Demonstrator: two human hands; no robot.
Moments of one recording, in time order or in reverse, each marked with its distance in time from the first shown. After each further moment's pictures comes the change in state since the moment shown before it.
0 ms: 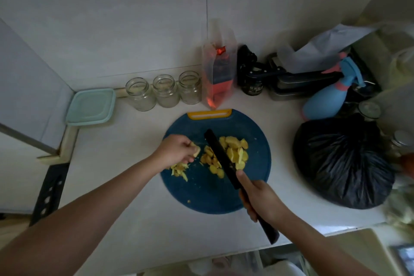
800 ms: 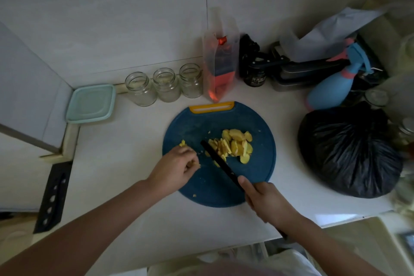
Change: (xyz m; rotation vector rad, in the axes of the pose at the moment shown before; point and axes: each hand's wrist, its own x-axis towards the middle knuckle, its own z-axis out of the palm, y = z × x) left_hand -0.034 -0.050 0.008 0.664 0.145 0.655; right_hand -0.002 0.019 0.010 -0.185 0.041 -0.055
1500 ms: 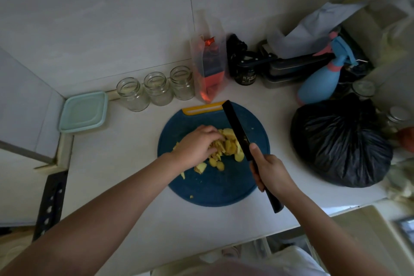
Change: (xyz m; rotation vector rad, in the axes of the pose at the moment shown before) left_hand 0.076 0.035 0.001 0.010 -0.211 0.093; right_hand 0.017 -0.017 -0.028 0.234 0.194 0.038
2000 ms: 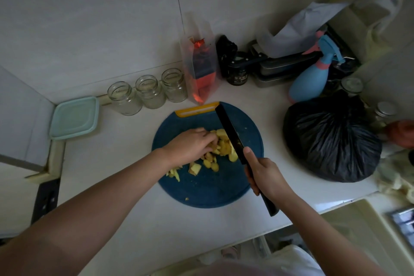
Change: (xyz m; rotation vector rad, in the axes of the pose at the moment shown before) left_hand 0.009 -0.007 -0.007 0.145 -0.028 0.263; right_hand -0.006 0.006 0.000 0.034 -0.016 0.018
